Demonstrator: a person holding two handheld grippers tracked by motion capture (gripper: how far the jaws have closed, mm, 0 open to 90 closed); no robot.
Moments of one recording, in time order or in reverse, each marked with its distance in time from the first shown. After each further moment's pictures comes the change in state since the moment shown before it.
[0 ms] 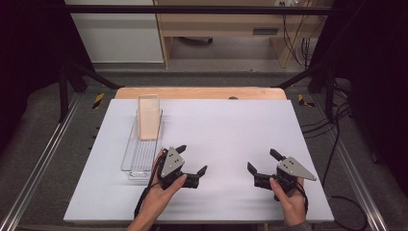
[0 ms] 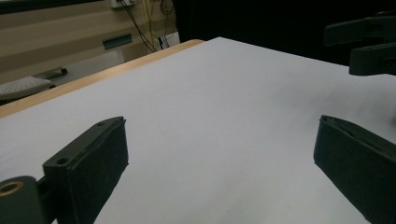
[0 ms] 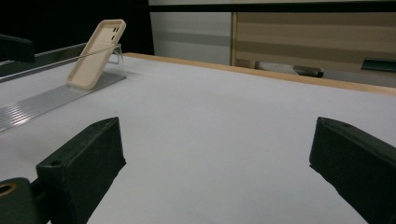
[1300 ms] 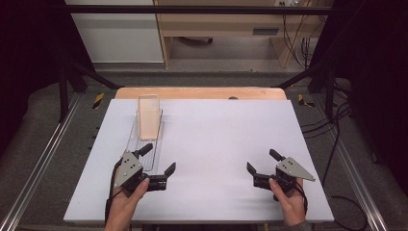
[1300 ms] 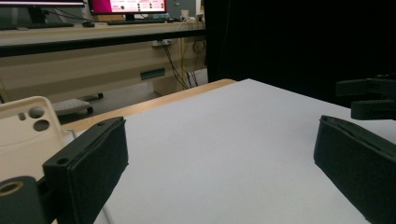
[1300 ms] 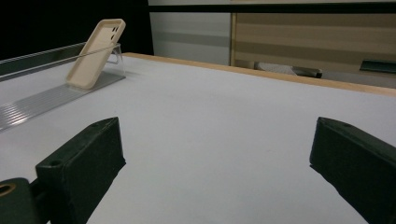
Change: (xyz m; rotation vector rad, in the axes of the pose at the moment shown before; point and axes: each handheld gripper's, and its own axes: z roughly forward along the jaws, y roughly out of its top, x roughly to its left) left arm 0.037 0.006 -0.087 -0.169 0.118 -0.065; right arm 0.002 -0.001 0.001 -0.004 -0.005 -0.001
